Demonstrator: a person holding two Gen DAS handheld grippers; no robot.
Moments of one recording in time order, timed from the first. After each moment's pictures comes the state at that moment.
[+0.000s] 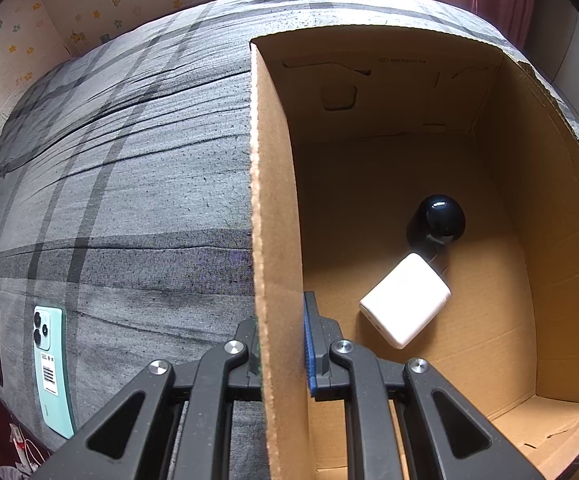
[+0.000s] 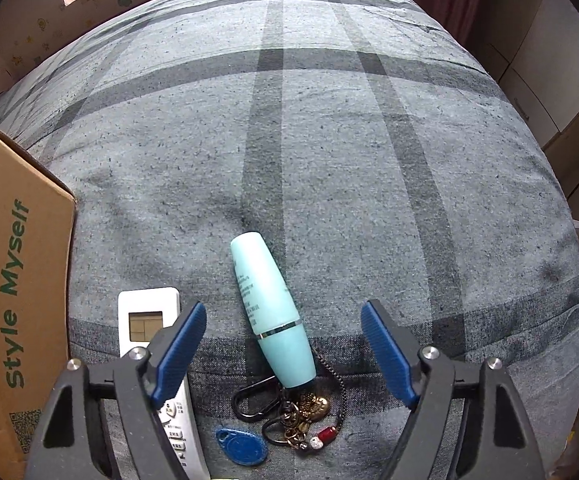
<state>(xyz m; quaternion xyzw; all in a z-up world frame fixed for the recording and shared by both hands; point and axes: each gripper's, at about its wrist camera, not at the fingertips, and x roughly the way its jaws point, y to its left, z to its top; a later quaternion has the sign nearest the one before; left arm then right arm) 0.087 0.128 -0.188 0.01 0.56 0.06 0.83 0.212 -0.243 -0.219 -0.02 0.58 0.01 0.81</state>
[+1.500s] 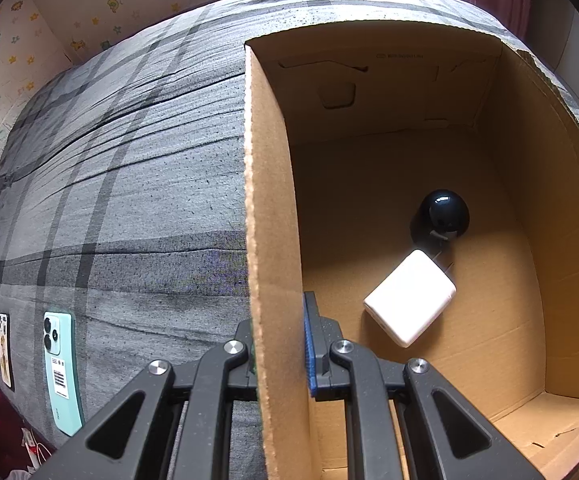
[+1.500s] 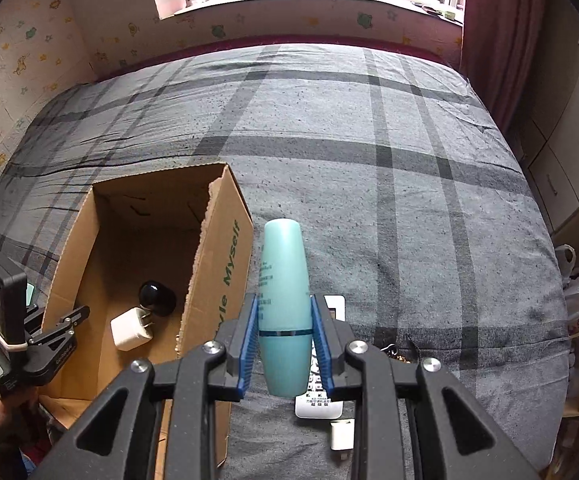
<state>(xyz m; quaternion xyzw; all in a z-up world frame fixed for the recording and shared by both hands) 0.090 0.118 -0.188 0.03 0.56 0.07 0.82 0.143 -0.135 -0.086 -0.05 0.51 0.12 0.85</state>
